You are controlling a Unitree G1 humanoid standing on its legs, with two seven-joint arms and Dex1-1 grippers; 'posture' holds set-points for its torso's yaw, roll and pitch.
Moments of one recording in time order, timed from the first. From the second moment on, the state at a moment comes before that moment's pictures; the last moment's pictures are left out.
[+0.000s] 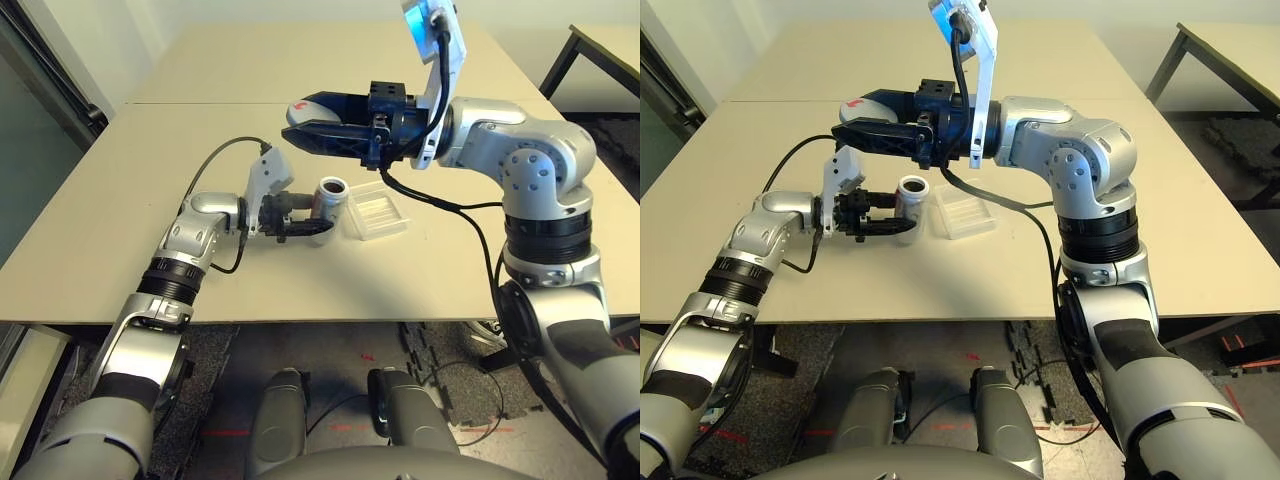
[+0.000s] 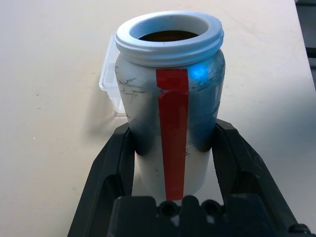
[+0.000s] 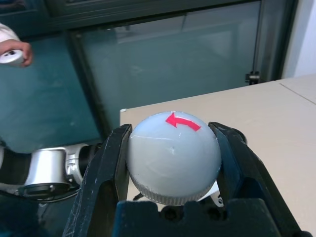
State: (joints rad) left arm -0.72 0.47 -0.18 0.48 -0.23 0.24 -1.18; right arm -1.00 -0.26 0.02 -0.07 0.70 0.95 0.78
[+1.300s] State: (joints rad) left arm -0.98 0.26 0.09 1.06 -0.15 -0.08 -0.46; right arm -0.81 -0.22 -0.17 0.82 0.20 0.17 0.19
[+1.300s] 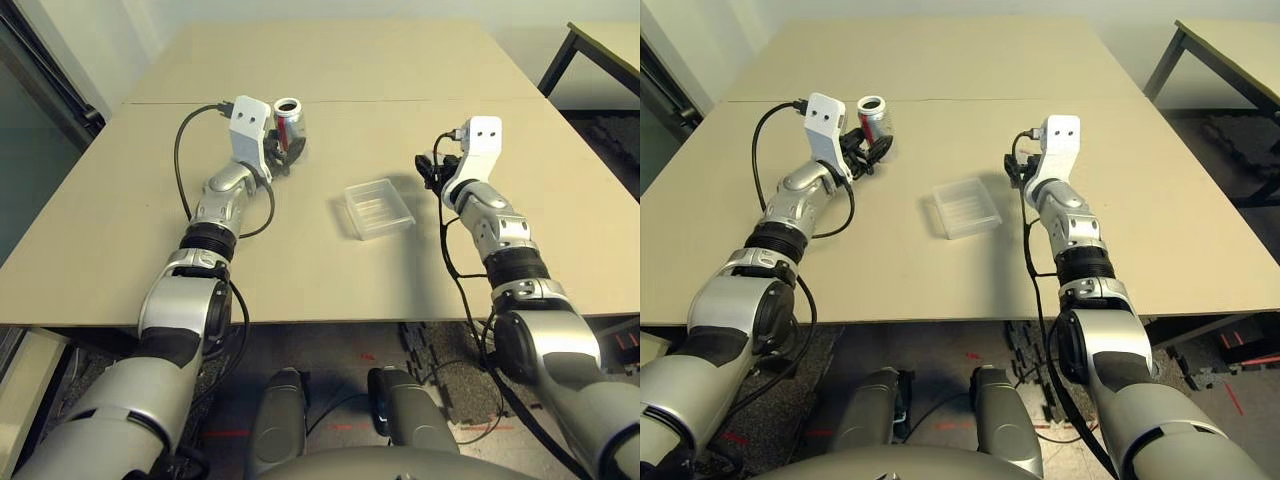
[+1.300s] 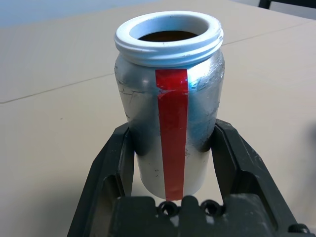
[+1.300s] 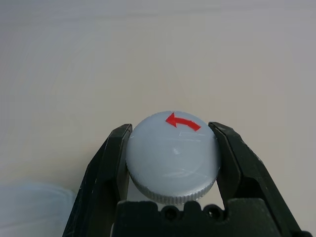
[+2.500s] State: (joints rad) left arm -1.06 0.32 0.11 1.22 -0.11 -0.06 -0.45; right arm -0.64 -0.35 -0.16 0.26 0.24 0.50 0.32
